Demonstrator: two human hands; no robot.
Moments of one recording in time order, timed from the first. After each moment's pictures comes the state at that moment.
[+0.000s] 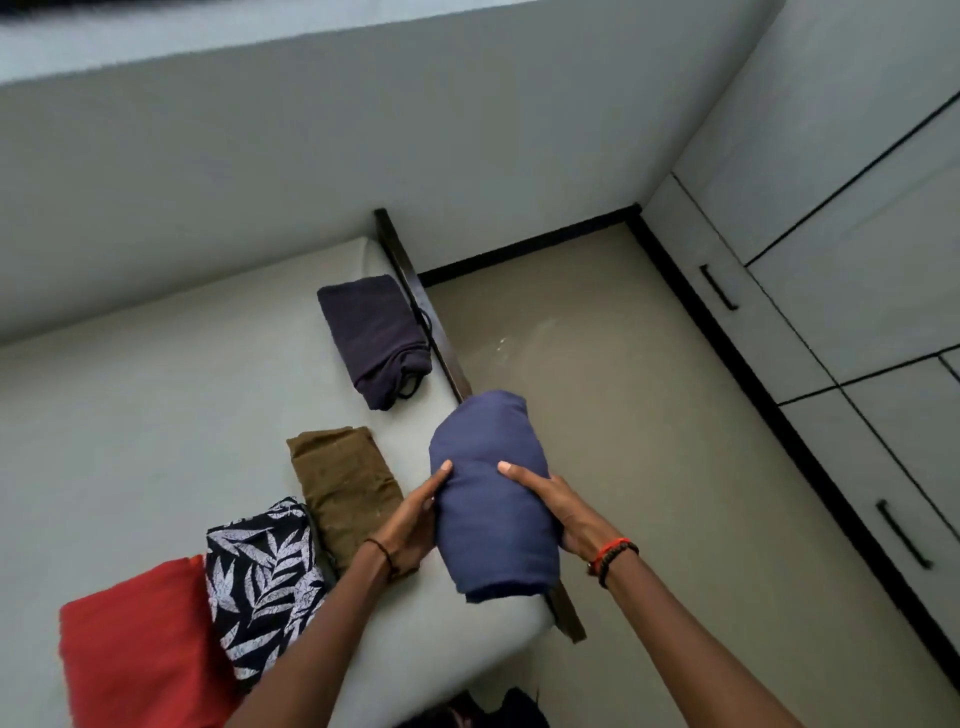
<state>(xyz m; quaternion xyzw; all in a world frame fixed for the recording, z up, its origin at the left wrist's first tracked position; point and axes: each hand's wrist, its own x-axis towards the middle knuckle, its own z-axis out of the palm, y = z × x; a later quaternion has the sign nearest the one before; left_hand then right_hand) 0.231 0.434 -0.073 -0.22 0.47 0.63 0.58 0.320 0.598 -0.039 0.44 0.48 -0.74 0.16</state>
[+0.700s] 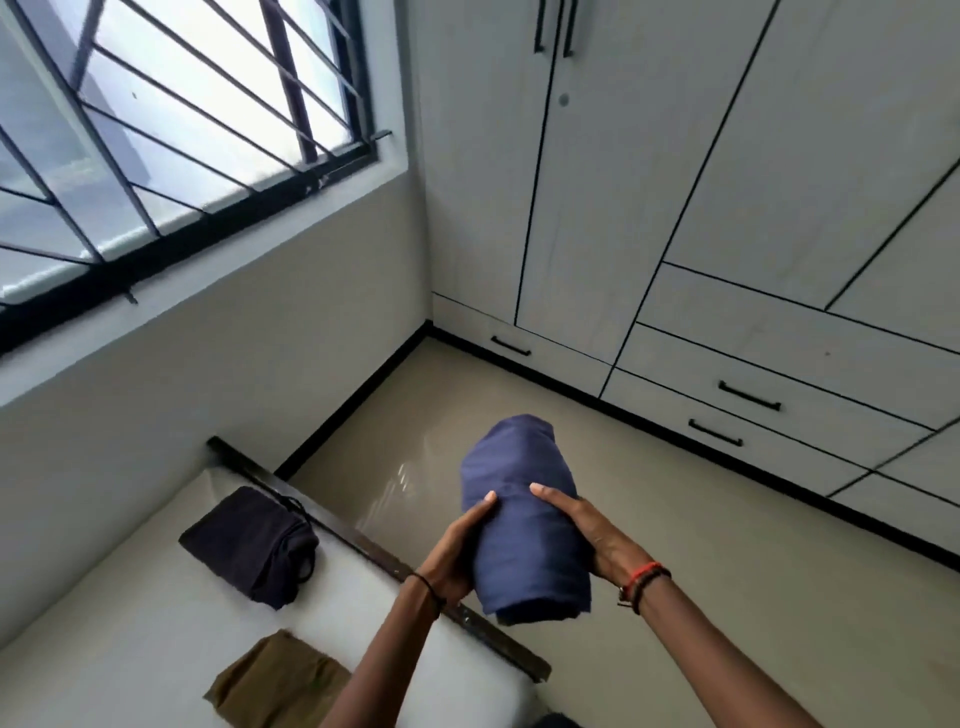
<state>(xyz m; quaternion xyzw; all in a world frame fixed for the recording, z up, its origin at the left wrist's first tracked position) 0.324 0.557 0.093 0.04 0.47 0.48 0.73 0.482 0.640 0.127 0.52 0.40 -0.74 -0.15</state>
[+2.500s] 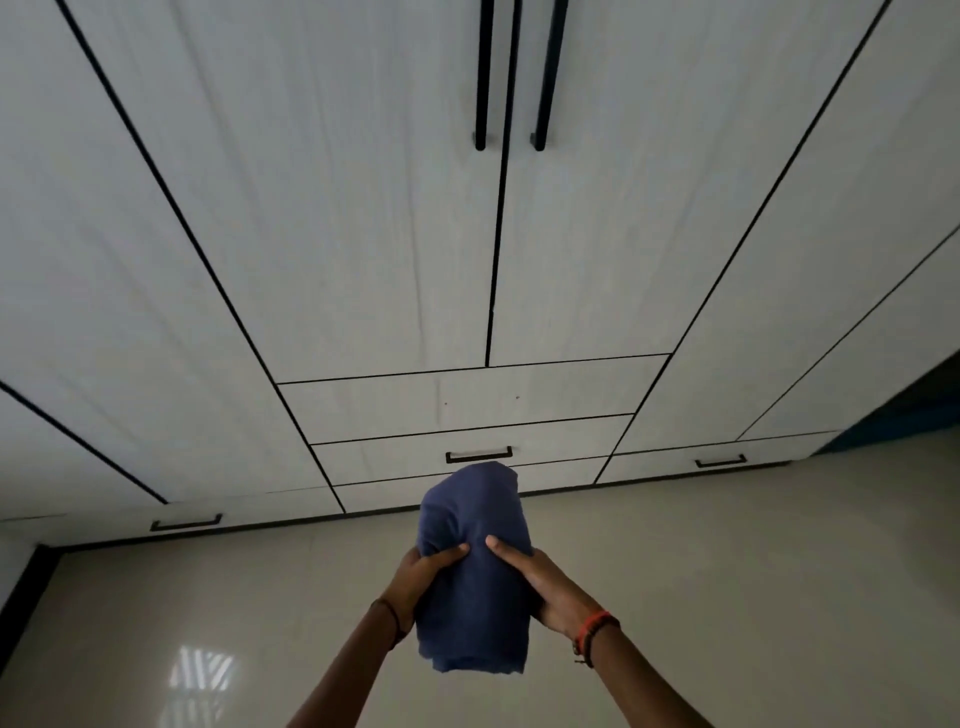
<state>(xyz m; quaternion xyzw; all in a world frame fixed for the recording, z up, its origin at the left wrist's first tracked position) 0.700 1.092 0.049 0.29 0.53 0.23 0.76 0.874 1.047 0.059 0.58 0.19 -0.71 -0.35</state>
